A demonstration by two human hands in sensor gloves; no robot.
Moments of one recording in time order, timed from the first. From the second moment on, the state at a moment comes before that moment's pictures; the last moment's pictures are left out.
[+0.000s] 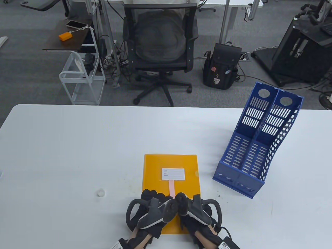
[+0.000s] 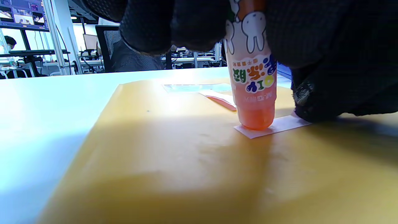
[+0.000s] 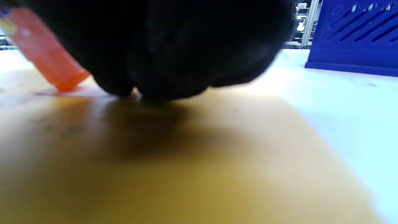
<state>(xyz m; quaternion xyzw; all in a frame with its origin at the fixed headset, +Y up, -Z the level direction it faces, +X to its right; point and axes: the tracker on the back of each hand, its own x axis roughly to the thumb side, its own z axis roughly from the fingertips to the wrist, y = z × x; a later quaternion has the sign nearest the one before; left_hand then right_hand) -0.057 -0.733 -0.271 -0.03 -0.16 -0.02 0.99 0.077 -0.756 -0.288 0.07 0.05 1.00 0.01</state>
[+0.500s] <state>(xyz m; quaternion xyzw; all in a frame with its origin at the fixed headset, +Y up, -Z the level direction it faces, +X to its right) -0.110 -0.731 -0.288 -0.05 -0.08 0.12 0.99 0.073 -0.756 -0.286 0.08 0.04 1.00 -0.02</state>
